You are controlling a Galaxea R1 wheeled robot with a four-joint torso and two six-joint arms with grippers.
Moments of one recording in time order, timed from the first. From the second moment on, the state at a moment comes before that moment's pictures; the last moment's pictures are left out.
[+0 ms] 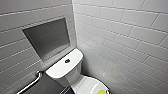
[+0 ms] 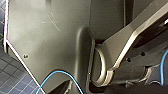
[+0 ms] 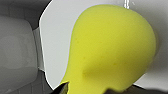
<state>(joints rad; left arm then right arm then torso) 1.55 3.00 -2.59 0.12 -0.13 -0.10 -0.83 2.85 -2.25 -0.03 0.02 0.82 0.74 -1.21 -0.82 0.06</state>
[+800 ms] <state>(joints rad) 1.55 3.00 -2.59 0.12 -0.13 -0.10 -0.84 2.88 -2.28 -0.03 0.03 0.82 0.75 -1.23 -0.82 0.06</state>
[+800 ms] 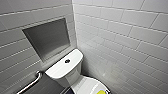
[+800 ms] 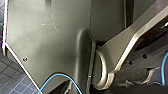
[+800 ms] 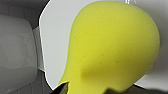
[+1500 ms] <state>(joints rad) 1.55 3.00 -2.59 0.11 -0.13 -0.10 -0.86 2.94 -2.39 -0.03 0.05 0.82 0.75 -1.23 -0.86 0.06</state>
